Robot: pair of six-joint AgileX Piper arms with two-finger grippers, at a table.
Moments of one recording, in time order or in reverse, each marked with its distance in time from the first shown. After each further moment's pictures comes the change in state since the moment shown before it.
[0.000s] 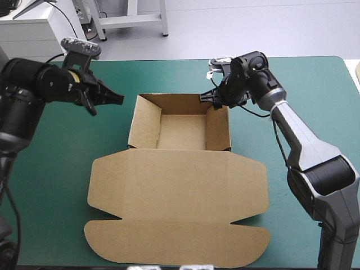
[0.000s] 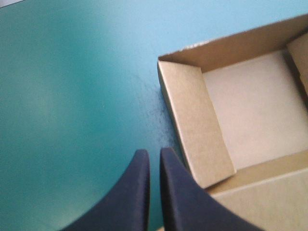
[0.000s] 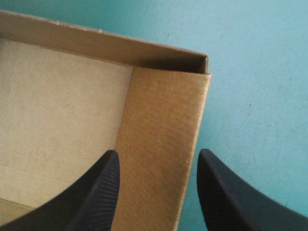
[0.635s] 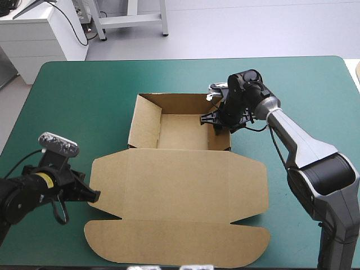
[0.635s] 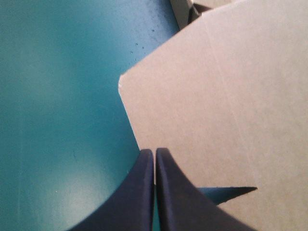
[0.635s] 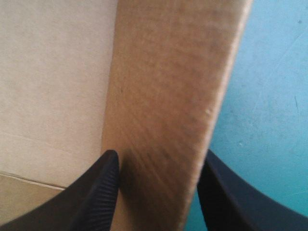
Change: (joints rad) left arm 0.000 -0.618 0.852 0.002 -0.149 0.024; right arm 0.000 0.000 0.220 0.072 -0.008 0.000
